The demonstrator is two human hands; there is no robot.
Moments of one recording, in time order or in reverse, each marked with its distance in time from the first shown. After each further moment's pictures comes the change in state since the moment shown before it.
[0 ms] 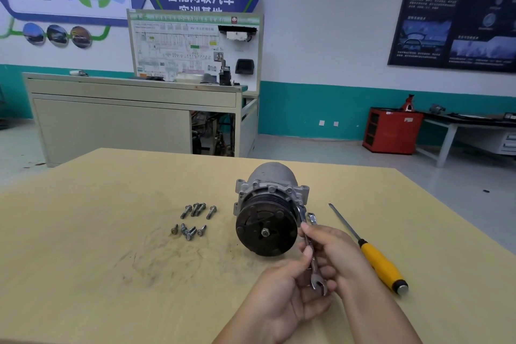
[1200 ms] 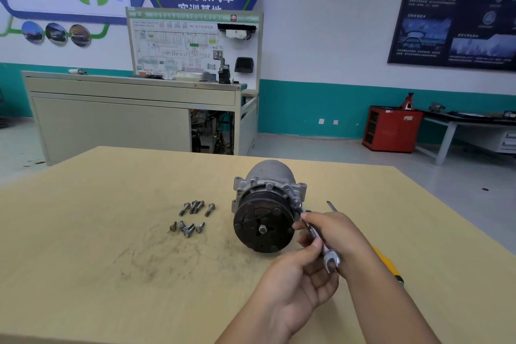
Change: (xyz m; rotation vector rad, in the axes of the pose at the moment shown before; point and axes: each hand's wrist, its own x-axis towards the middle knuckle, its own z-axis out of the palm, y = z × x) left_hand 0.000 0.000 0.022 -0.207 -0.017 -0.026; right_hand -0.004 -0.025 0.004 -0.157 -0.008 -0.011
